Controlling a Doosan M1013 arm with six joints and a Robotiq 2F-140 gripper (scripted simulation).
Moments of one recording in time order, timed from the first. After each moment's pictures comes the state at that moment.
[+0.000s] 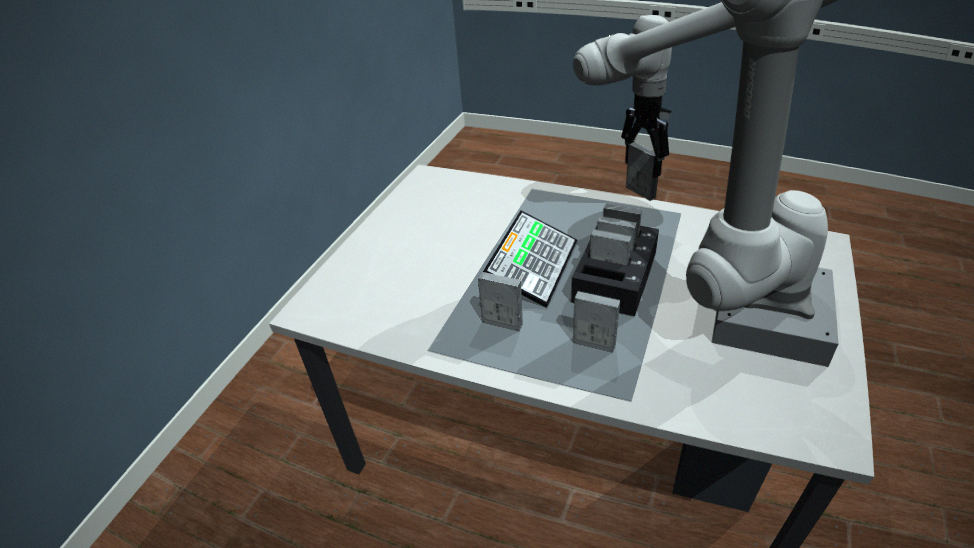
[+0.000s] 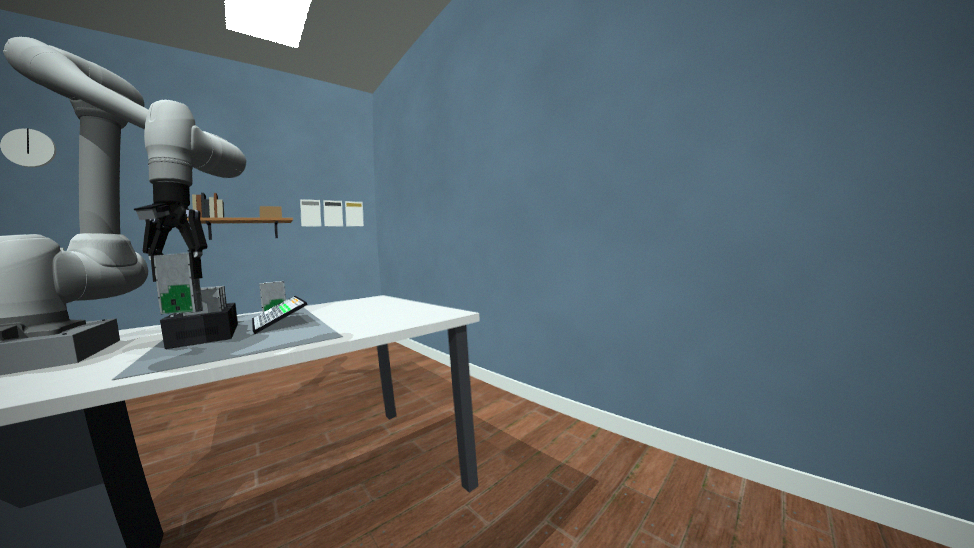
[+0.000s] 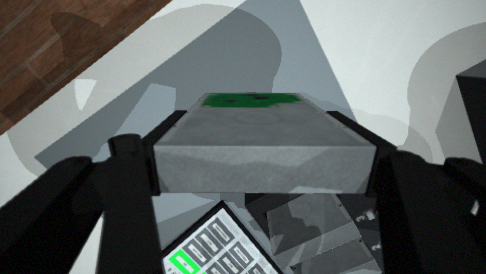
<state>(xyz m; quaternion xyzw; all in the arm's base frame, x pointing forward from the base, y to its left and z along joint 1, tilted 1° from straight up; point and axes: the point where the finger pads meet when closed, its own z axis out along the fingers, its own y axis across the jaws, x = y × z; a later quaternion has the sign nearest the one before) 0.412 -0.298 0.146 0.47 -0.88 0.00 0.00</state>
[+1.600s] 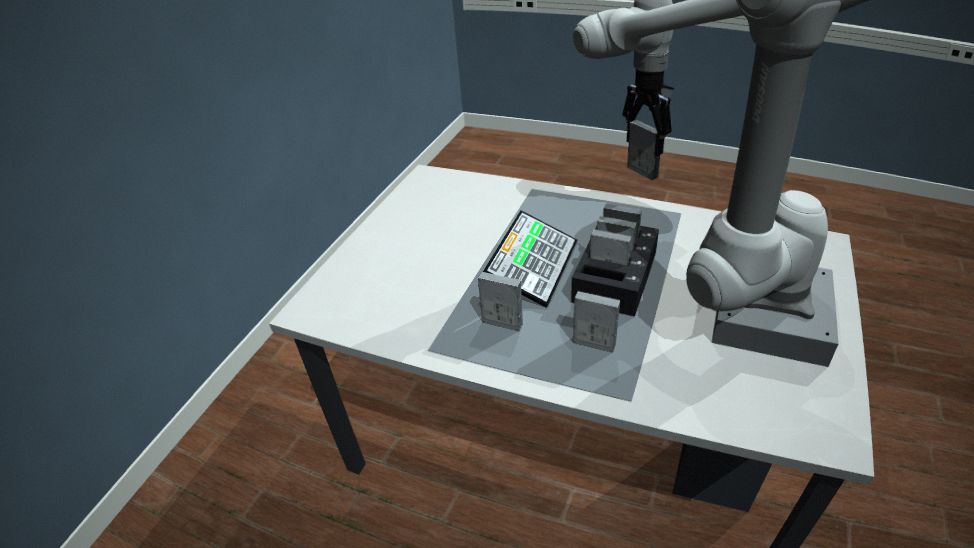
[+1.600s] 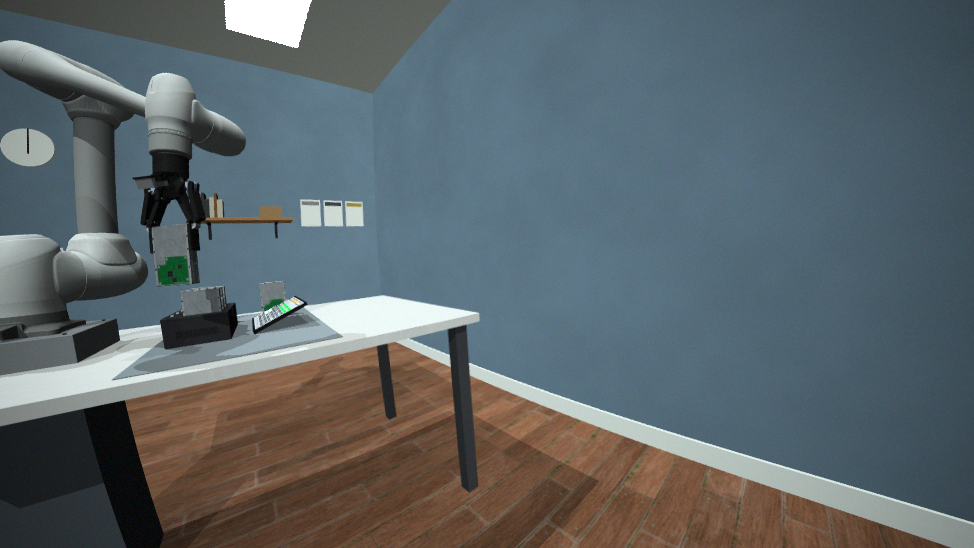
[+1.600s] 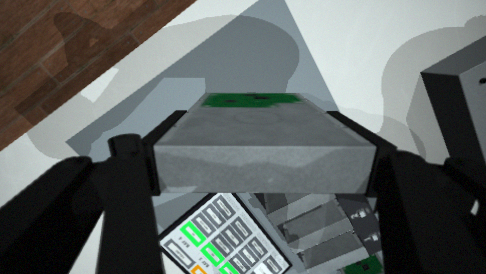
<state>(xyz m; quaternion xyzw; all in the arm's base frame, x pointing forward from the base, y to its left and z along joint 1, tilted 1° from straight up) 0.411 -0.298 0.216 0.47 -0.88 0.00 0.00</state>
